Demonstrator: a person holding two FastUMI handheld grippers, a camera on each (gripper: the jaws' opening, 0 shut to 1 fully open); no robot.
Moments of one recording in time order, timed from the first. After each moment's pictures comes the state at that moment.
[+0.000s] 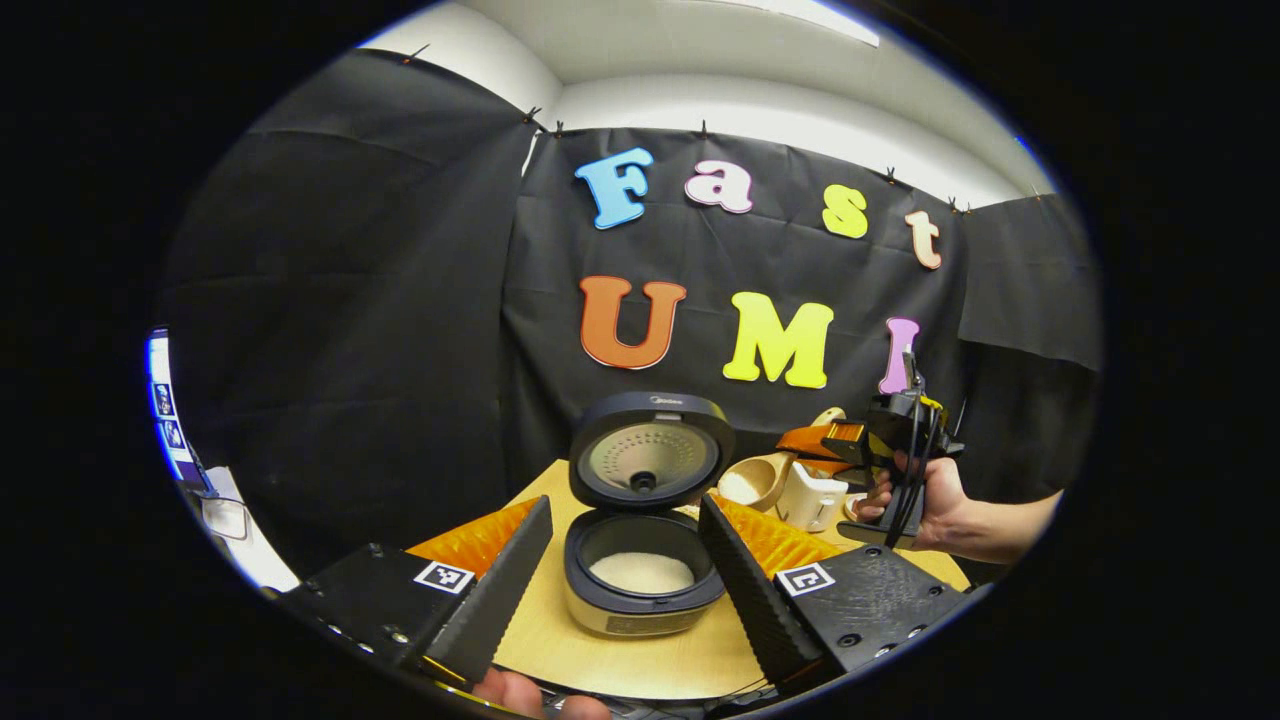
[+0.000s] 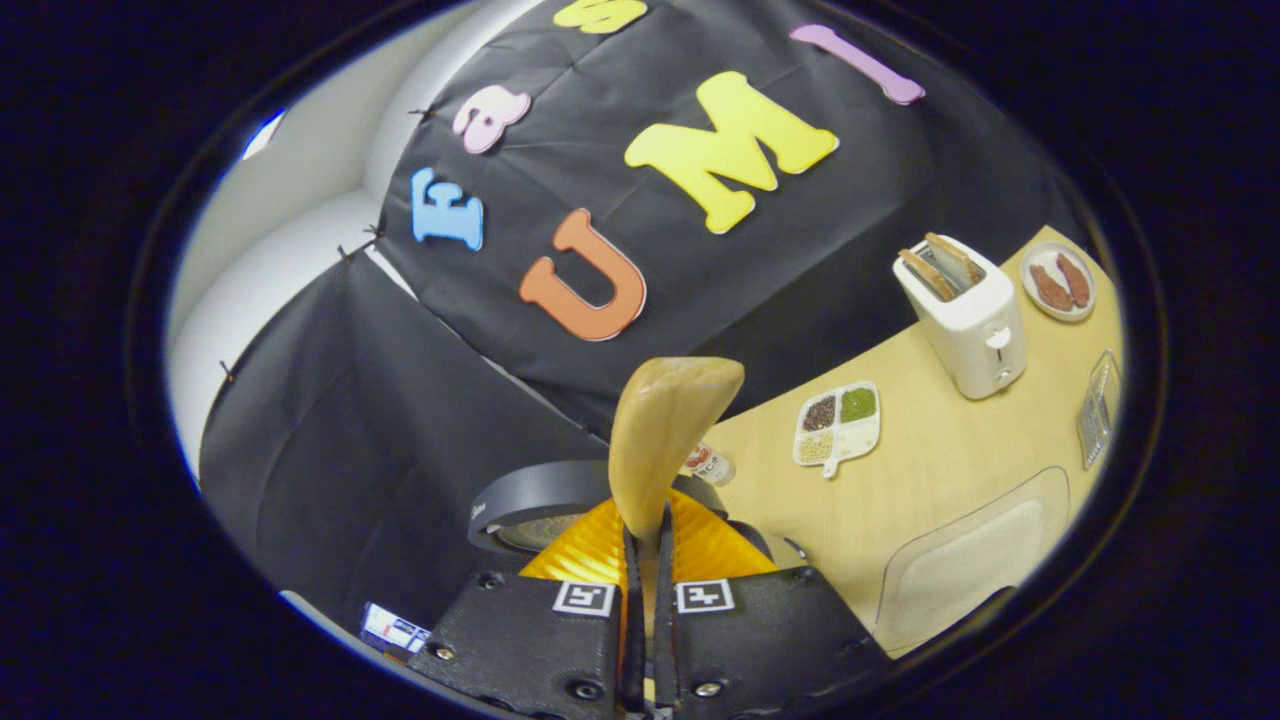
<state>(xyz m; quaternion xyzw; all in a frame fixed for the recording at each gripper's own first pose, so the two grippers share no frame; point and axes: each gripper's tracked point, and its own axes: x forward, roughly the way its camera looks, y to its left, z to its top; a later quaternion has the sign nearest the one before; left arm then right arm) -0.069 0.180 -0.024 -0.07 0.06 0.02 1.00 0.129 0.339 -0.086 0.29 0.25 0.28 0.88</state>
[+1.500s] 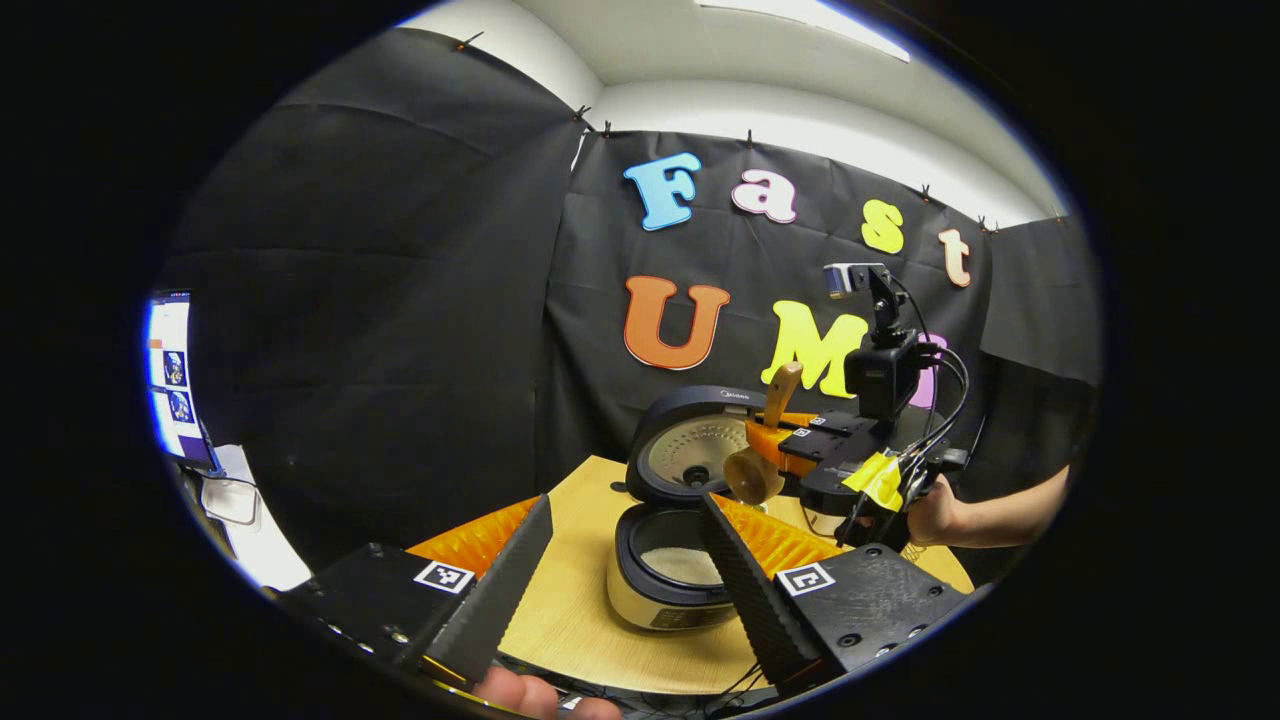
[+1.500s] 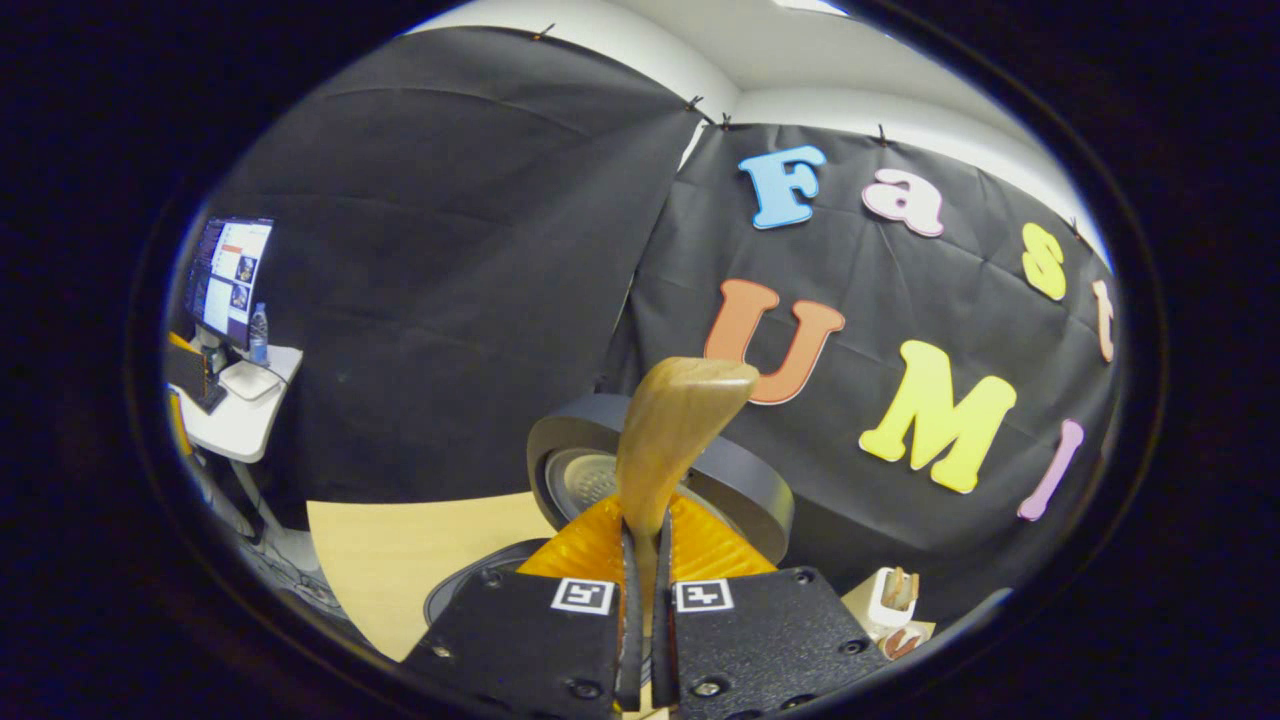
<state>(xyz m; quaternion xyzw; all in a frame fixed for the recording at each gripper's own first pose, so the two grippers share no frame) -0.082 0.223 -0.047 -0.10 0.05 0.05 0.99 0.064 0.457 -0.083 -0.23 0.03 0.34 0.91</state>
